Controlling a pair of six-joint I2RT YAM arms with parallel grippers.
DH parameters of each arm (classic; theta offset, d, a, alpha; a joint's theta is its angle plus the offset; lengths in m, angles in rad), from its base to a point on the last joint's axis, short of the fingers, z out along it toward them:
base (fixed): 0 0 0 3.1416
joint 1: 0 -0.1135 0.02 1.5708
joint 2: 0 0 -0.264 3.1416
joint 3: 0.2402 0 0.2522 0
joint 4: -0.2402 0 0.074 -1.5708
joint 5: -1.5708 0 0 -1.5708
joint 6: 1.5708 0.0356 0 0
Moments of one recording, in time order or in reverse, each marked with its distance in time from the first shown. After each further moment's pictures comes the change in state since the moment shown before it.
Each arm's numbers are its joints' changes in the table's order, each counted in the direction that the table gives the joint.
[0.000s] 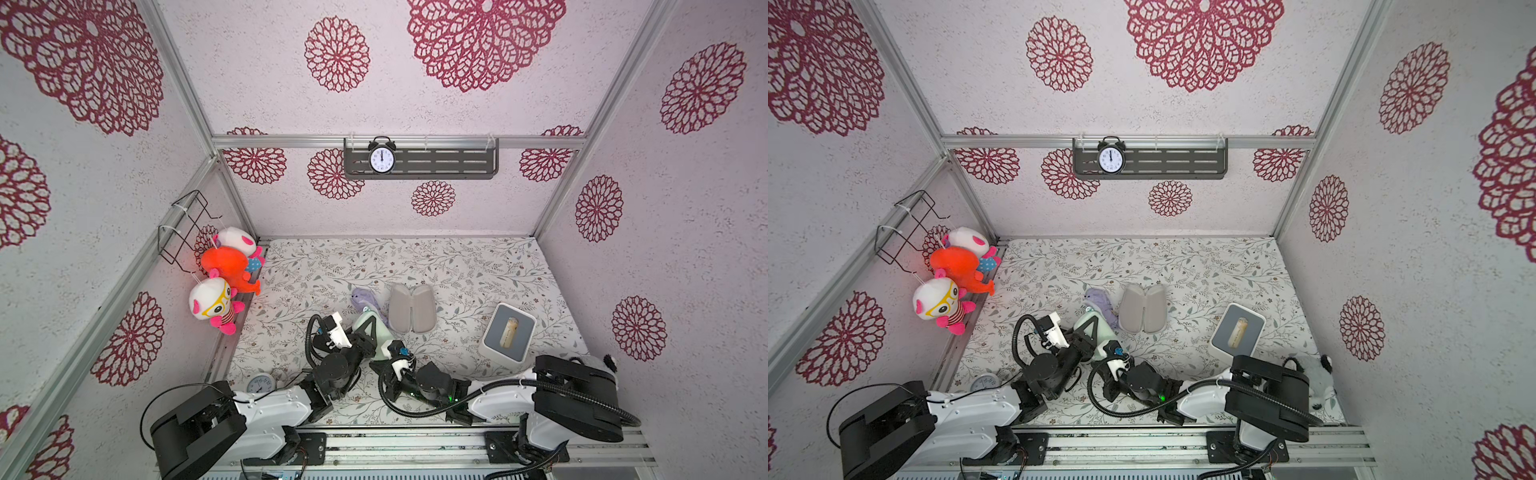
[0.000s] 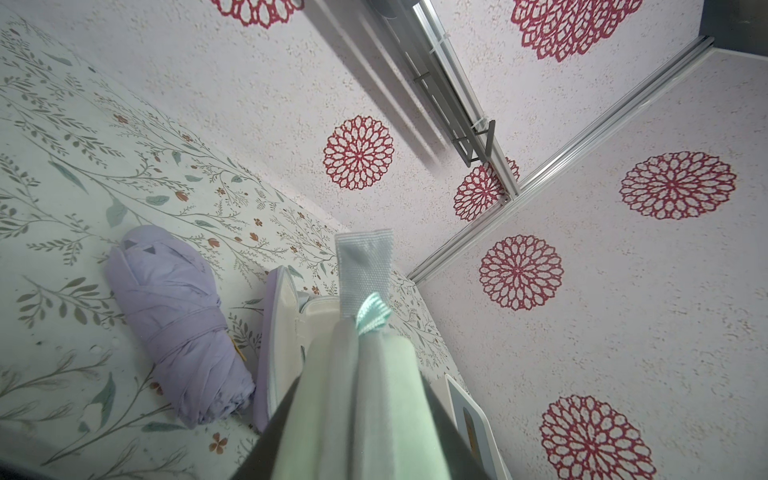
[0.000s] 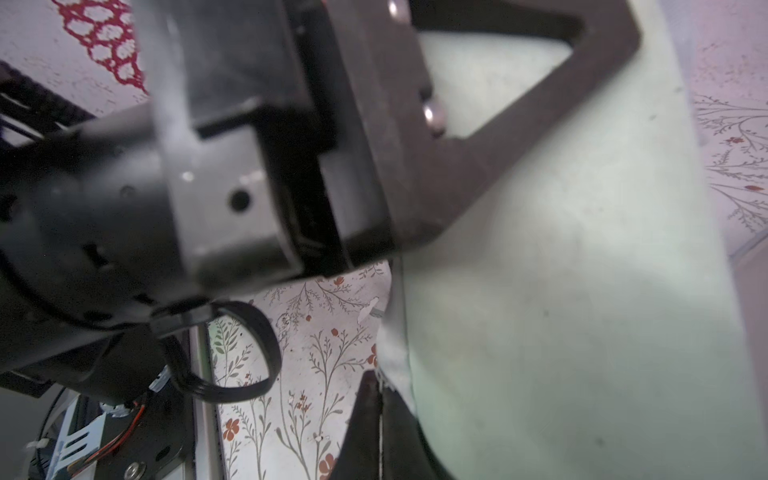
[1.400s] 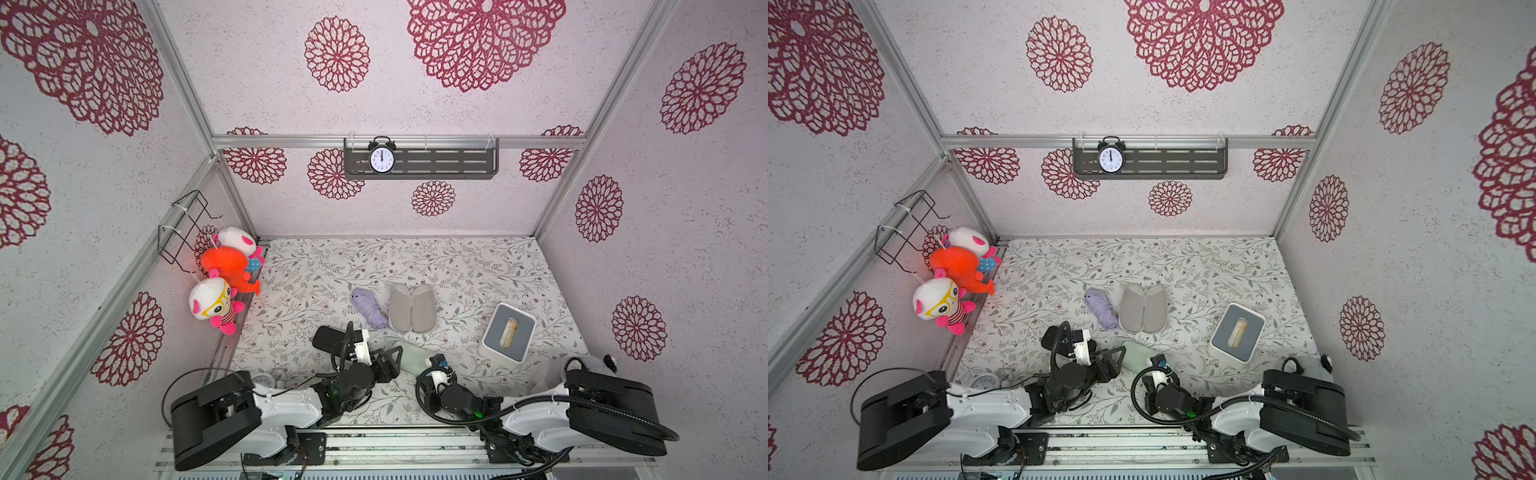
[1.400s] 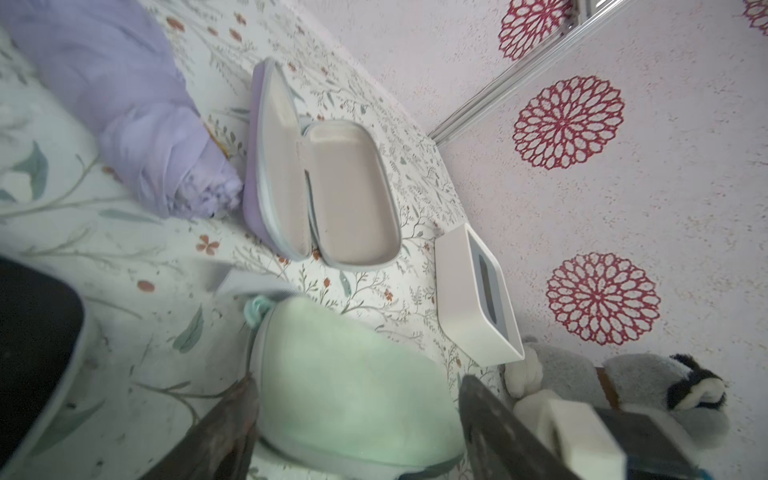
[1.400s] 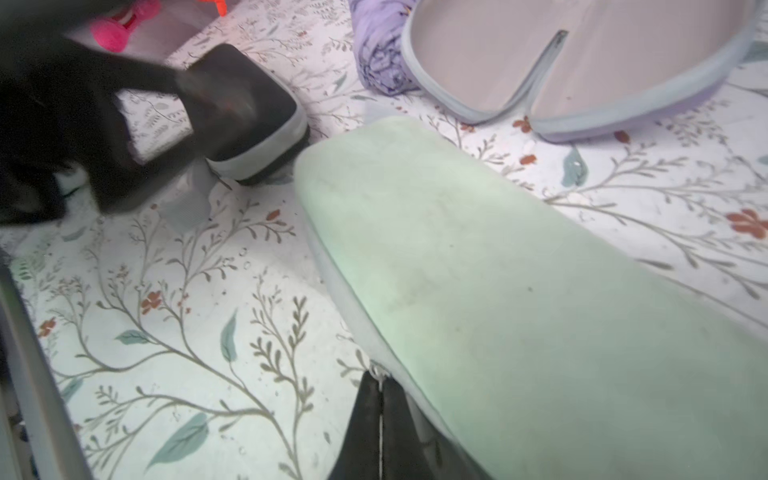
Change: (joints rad) left arm 0.130 0.016 0.080 -0.377 -0.103 -0.123; right arm -0.031 -0.236 -0.346 -0.269 -0.263 0.310
